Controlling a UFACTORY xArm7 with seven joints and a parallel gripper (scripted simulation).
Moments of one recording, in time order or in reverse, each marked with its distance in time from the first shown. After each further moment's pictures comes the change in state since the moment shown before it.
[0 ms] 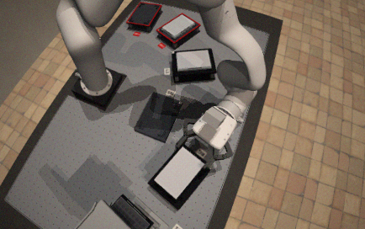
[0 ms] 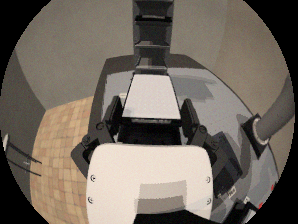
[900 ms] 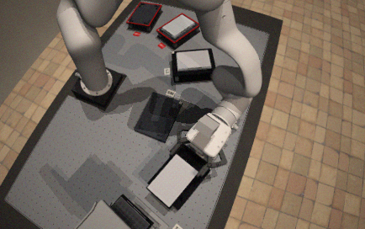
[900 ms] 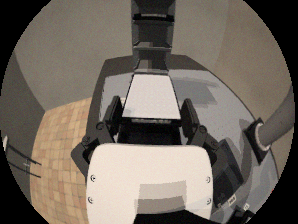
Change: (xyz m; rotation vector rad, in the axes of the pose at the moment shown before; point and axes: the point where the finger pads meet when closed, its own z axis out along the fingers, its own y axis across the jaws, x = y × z) arm 0.000 0.000 0.027 0.000 0.000 0.000
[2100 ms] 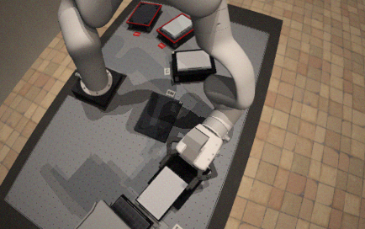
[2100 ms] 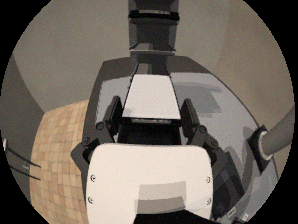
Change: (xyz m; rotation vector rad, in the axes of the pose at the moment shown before) arm 0.000 0.000 0.043 0.000 0.000 0.000
